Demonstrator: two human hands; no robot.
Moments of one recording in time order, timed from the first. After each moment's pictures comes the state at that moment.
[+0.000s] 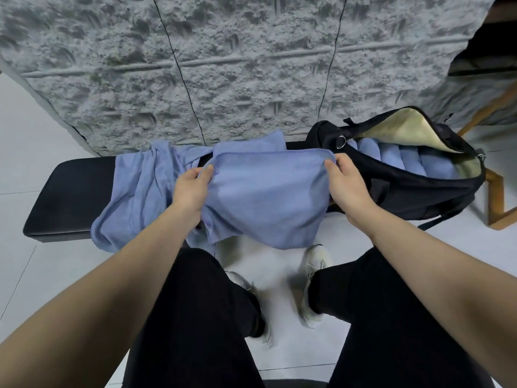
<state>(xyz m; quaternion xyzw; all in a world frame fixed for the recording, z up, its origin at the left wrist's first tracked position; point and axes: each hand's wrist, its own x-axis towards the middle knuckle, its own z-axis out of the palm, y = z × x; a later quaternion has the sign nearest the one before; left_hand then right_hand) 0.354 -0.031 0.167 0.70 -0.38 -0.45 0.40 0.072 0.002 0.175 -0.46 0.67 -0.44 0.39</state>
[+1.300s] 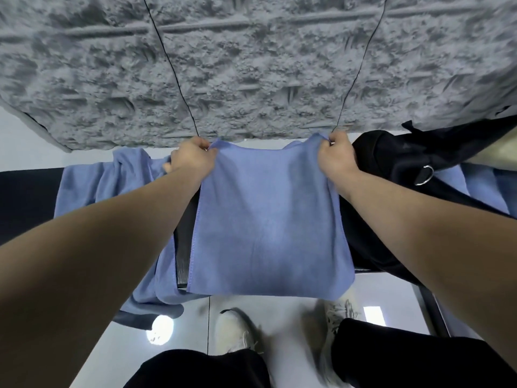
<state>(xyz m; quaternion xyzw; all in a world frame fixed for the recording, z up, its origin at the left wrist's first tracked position) 0.373 -0.258 0.062 0.79 -0.50 -0.29 0.21 0.108 -0.229 0.072 -0.44 0.76 -0.36 0.32</state>
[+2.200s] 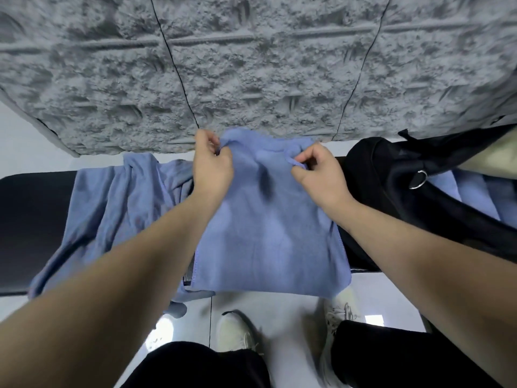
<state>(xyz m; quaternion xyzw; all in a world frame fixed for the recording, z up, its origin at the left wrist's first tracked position) 0.326 -0.210 0.094 0.64 -0.49 -0.32 0.51 0.141 -0.177 0.092 -0.53 0.61 -0.46 0.37</state>
